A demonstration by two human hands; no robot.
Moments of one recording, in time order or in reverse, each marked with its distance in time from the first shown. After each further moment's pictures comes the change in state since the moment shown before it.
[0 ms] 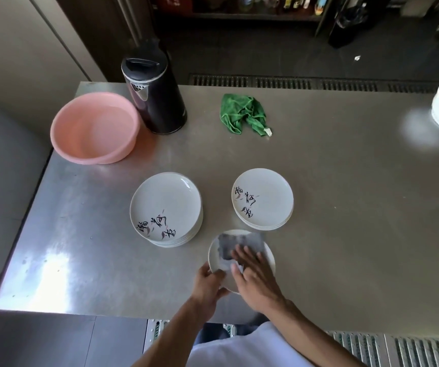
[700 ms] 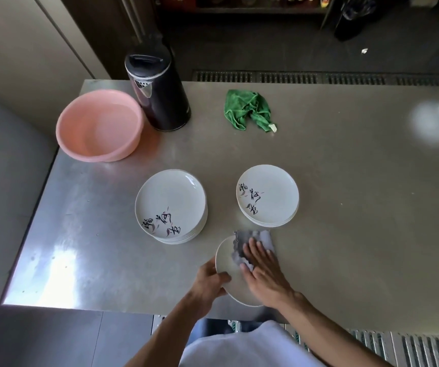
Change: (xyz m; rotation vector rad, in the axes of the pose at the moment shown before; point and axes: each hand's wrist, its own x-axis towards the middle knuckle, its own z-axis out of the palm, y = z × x) left_hand 0.000 0.006 -0.020 0.127 -0.163 0.004; right_hand 0.005 0.020 0.005 -0.050 -0.028 -0.009
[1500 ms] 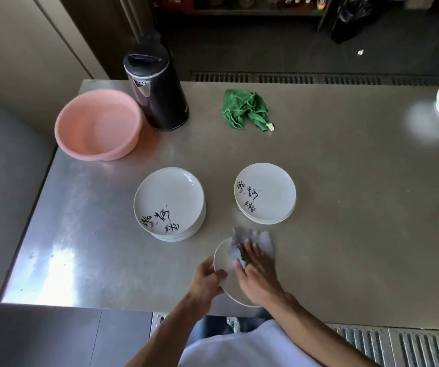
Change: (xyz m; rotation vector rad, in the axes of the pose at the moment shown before) left_hand -0.013 -0.002 0.005 -0.021 0.048 0.043; right_hand -0.004 -0.020 0.007 0.056 0.100 0.014
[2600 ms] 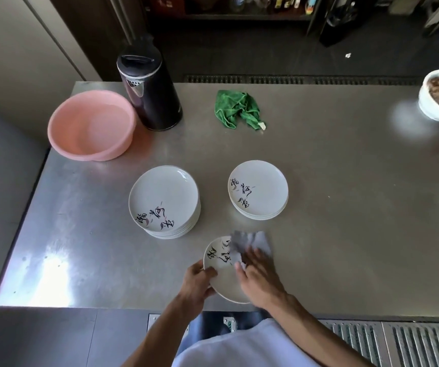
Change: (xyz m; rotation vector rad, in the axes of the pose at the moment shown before) left_hand -0.005 -0.006 -0.008 -0.006 0.094 -0.111; right_hand -0.026 0.003 -0.008 -0.041 0.043 -0.028
